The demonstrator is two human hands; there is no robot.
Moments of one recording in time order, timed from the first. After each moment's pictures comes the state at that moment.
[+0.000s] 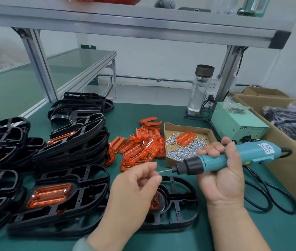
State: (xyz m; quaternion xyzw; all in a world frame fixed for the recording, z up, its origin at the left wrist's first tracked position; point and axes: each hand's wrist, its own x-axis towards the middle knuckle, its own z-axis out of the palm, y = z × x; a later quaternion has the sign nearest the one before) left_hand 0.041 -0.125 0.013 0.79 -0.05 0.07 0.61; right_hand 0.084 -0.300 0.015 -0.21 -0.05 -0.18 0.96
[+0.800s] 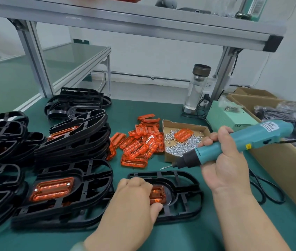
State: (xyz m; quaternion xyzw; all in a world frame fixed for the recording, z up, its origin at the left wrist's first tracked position) left_hand 0.026 -0.111 -0.002 0.96 -0.15 0.03 0.22; right_hand 0.077 -0.294 0.042 -0.37 0.00 -0.23 0.90
